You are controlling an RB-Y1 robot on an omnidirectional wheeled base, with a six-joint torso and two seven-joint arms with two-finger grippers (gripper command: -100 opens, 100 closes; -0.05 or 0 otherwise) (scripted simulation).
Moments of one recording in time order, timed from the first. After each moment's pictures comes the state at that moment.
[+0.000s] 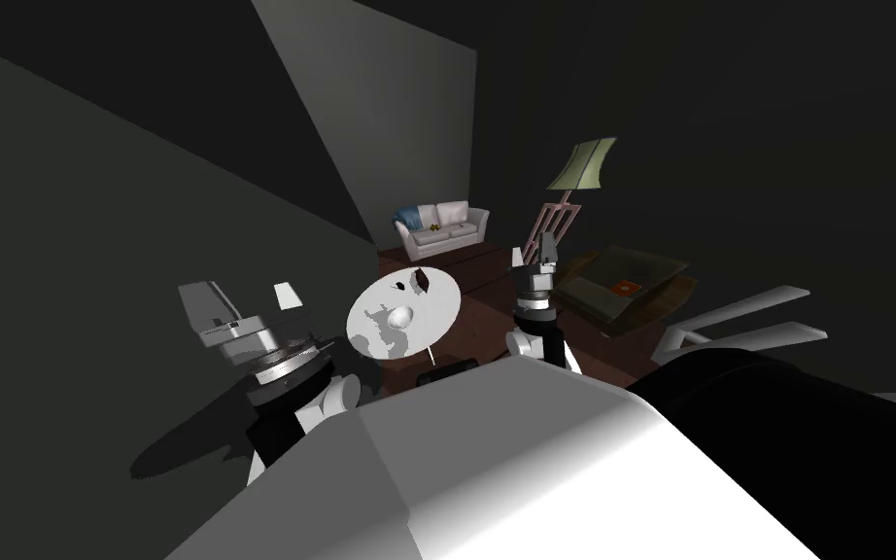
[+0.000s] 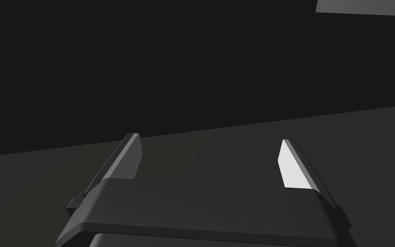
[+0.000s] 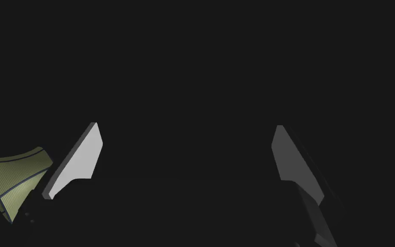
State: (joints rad) left arm 0.50 -0.04 0.05 -2.38 0.02 -0.56 -0.07; right arm 0.53 0.02 0.00 -2.39 0.00 -0.56 0.14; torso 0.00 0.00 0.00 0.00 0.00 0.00
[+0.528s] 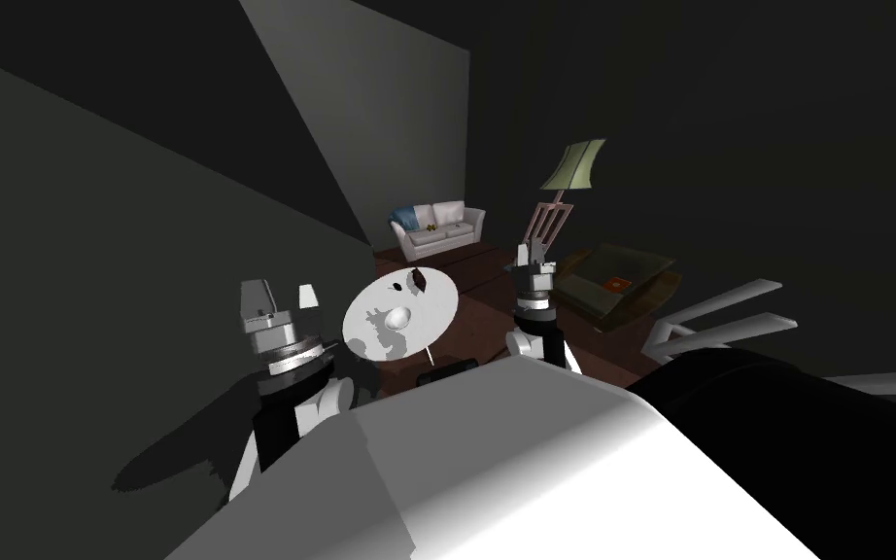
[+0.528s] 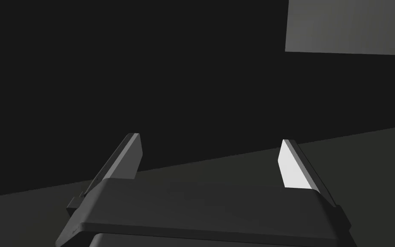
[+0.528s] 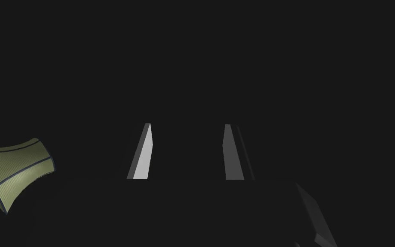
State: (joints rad) left arm 0.48 0.10 0.07 -2.33 0.03 -0.51 -0.06; right arm 0.53 0.02 0.00 -2.39 0.00 -0.56 0.14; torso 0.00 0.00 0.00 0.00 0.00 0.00
